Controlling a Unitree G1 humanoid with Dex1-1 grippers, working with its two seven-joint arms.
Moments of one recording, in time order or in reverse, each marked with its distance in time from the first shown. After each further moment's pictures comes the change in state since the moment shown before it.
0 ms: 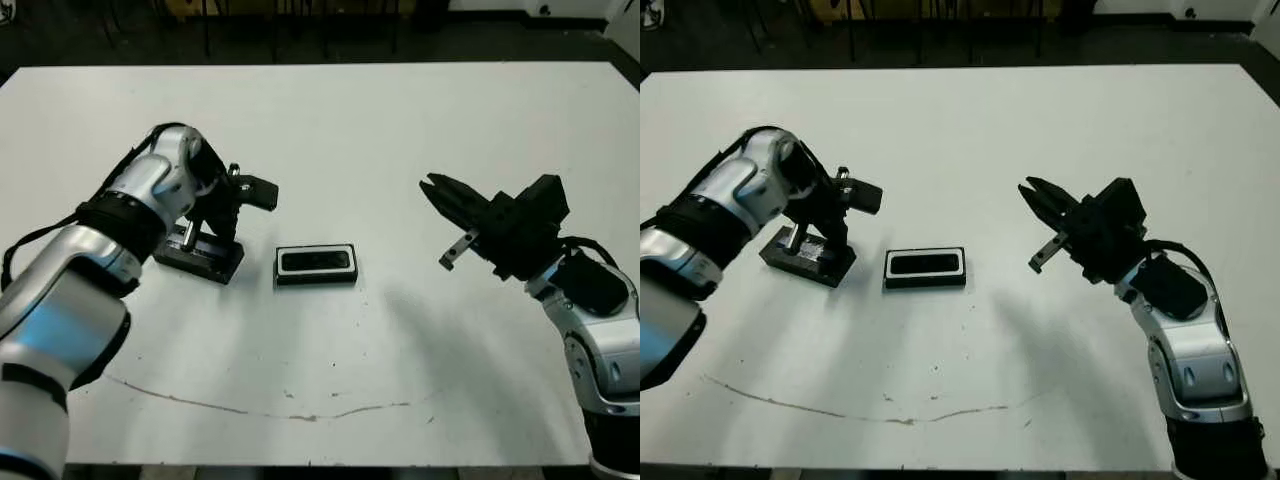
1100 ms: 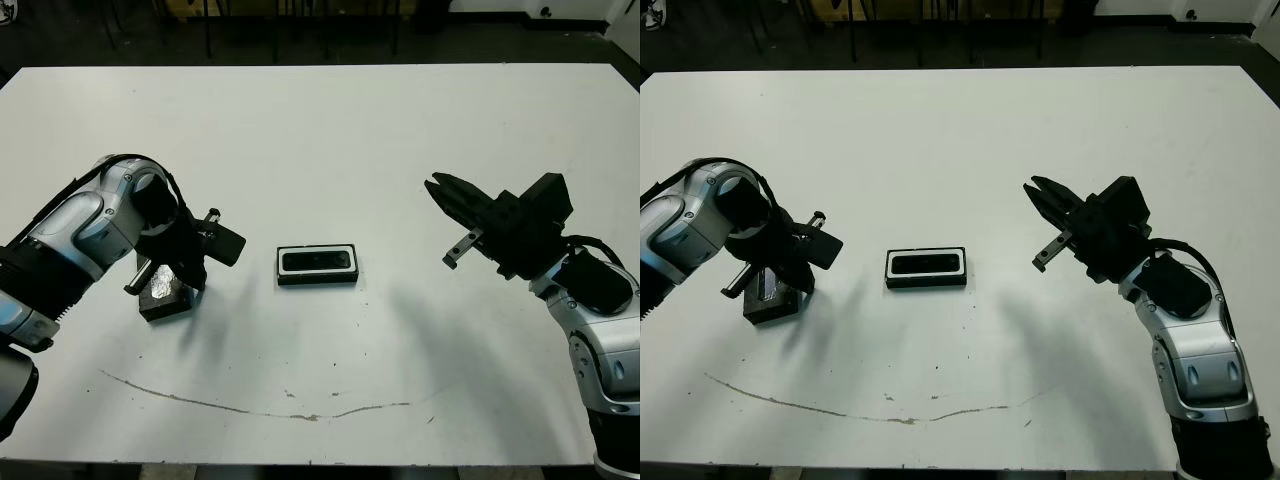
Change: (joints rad) left arm 0.219 0.270 0.022 -0.429 -0.145 -0.031 -0.148; right arm 0.000 -0.015 -0.004 0.001 -0.003 0.015 -0.013
